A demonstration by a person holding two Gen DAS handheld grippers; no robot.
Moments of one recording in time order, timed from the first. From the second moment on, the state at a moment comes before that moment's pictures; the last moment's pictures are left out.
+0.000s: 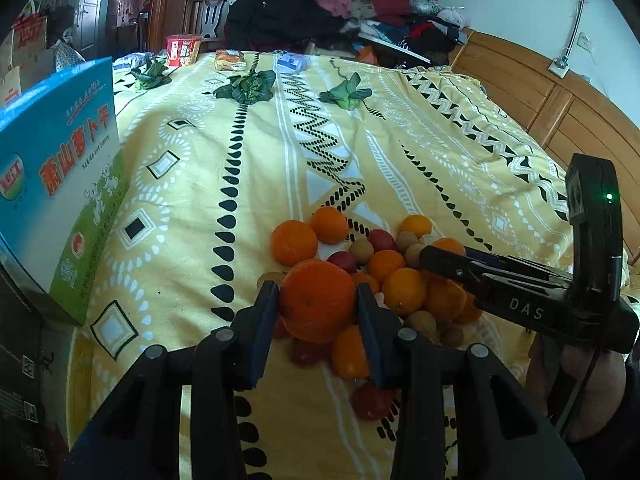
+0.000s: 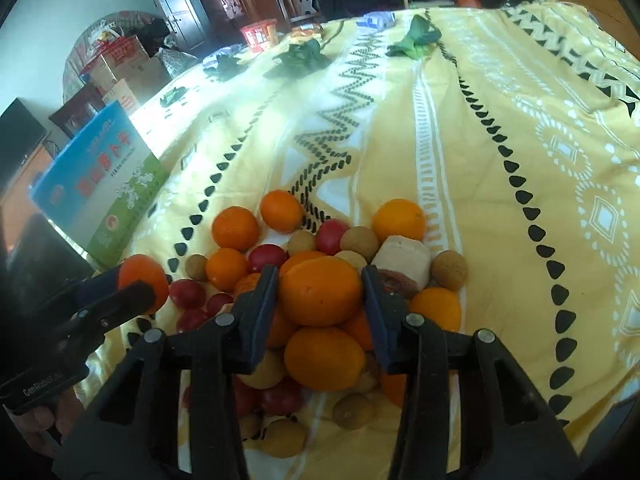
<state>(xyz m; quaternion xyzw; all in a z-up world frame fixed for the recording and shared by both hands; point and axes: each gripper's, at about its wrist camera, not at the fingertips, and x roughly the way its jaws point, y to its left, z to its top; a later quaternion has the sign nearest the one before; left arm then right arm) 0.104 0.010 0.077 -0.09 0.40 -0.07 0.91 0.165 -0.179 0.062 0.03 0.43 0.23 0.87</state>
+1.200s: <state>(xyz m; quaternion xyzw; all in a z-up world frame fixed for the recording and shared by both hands) -0.070 0.143 0.339 -0.06 0.19 0.11 0.97 0.006 -0.043 0.305 -0.05 0.21 0.31 0.93</state>
